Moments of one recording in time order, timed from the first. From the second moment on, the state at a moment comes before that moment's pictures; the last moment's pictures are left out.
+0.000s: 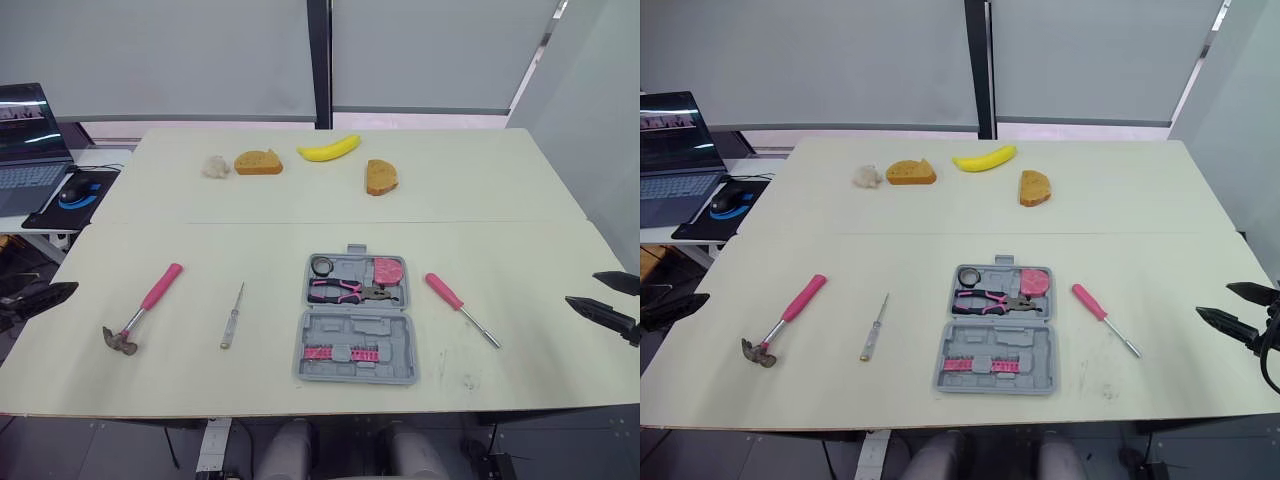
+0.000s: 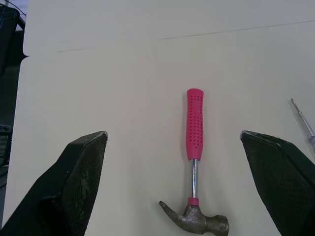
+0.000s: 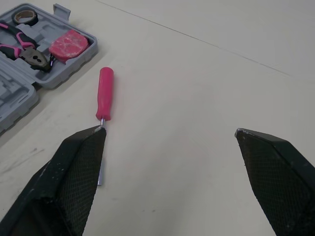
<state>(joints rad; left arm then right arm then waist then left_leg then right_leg) -0.34 1.19 0.43 0.98 -0.37 0.21 -1.21 0.07 -1.00 -0.57 0.10 0.45 0.44 1.14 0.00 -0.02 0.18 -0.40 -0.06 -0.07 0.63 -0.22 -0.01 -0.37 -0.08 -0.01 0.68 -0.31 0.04</state>
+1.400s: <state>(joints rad) 0.30 0.37 0.29 -0.37 -0.33 0.43 -0.56 -0.56 -0.63 0.21 -0.30 0.44 0.49 1.12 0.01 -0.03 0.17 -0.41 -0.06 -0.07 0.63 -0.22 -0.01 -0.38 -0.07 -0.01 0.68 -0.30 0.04</state>
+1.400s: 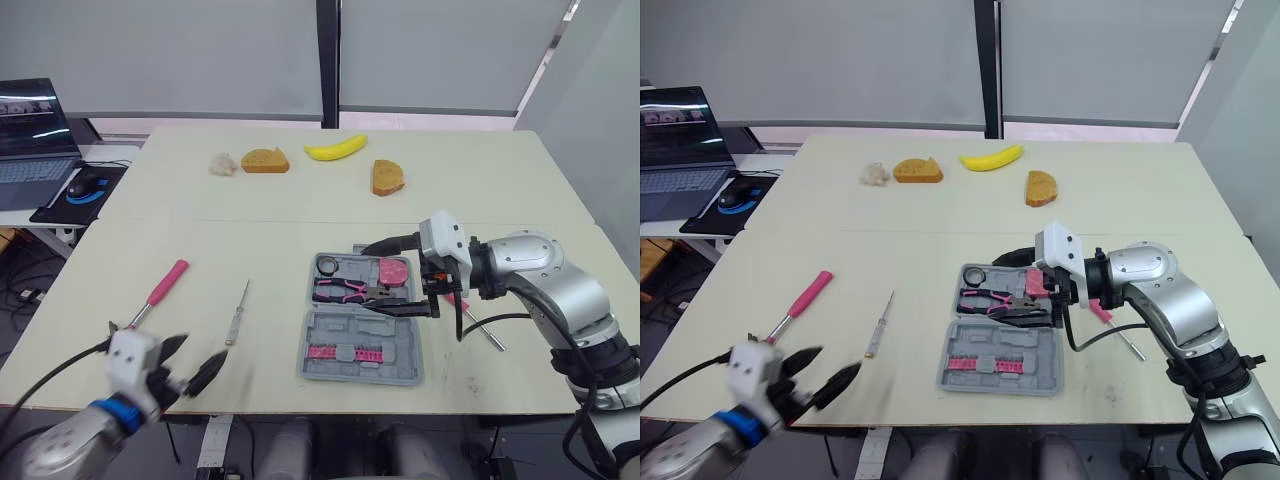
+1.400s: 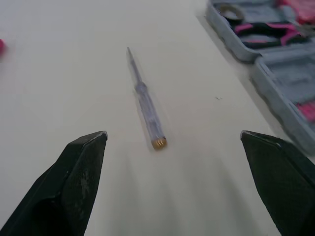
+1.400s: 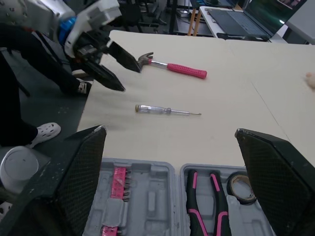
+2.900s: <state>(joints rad) 0.02 0.30 0.12 -0.19 -0.10 0.66 -0.18 -0.49 -0.63 0.18 -0.37 0.41 0.55 0.98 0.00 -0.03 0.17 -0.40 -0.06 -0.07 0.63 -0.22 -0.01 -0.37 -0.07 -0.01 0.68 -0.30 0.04</state>
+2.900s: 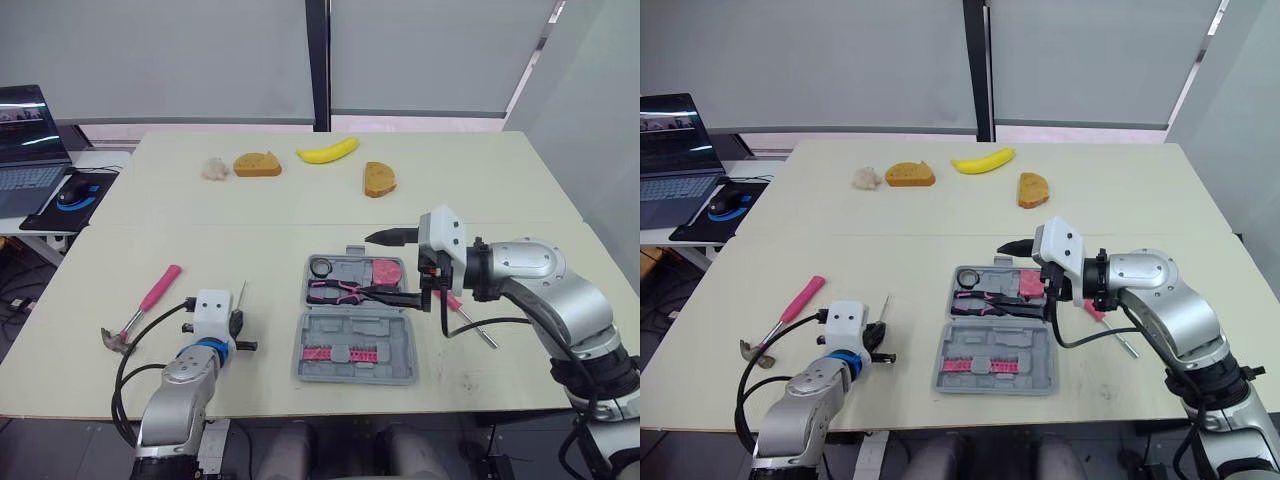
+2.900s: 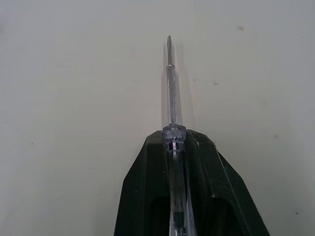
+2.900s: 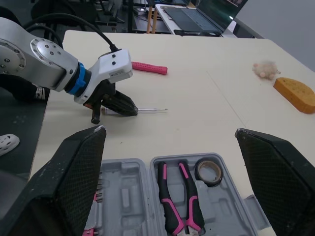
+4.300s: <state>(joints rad) -0.51 0.51 -0.50 0.13 0.16 0.13 -1.03 -0.27 -0.84 0.15 -0.62 0.36 0.69 0.85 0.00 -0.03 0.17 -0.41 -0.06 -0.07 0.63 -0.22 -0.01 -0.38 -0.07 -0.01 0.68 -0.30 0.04</state>
